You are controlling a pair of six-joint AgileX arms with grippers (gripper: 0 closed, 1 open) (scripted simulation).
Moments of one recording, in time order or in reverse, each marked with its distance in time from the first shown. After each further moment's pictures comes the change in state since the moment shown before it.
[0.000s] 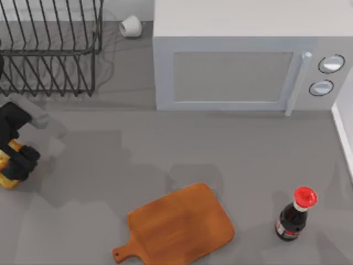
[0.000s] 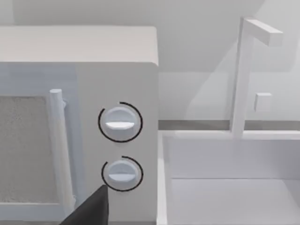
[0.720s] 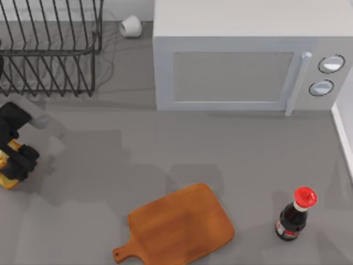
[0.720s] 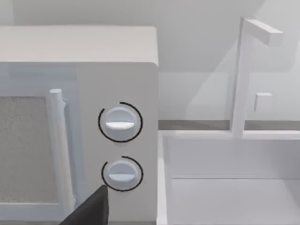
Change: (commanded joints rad) left arm 0.000 0.000 0.000 0.000 0.000 0.000; right arm 0.000 0.000 0.000 0.000 0.000 0.000
